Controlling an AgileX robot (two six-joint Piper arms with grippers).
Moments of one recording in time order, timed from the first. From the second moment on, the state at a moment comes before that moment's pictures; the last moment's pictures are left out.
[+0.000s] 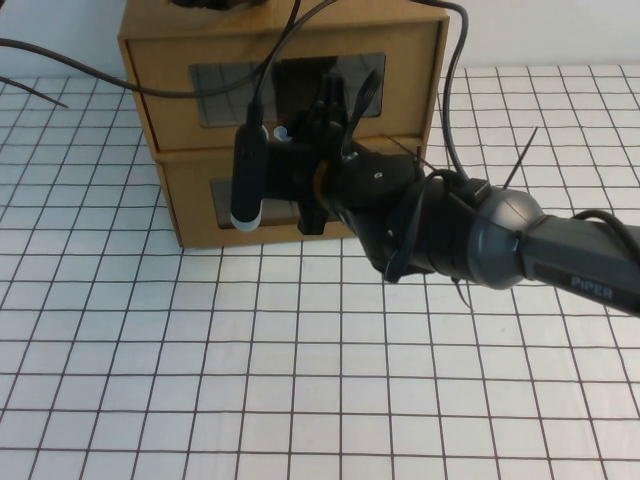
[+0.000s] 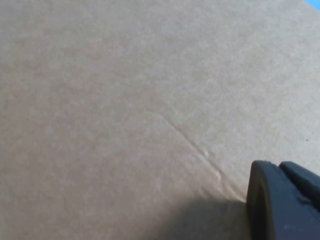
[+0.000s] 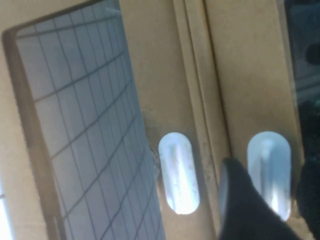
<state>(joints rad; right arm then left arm) 0.79 2.03 -1.56 -1.67 0.35 0.60 -0.23 2.00 -2.14 -0.61 0.95 0.52</state>
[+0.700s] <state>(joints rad) 0.80 2.05 -1.57 -1.69 0.45 0.60 -0.23 2.00 -2.14 -0.62 0.97 0.52</state>
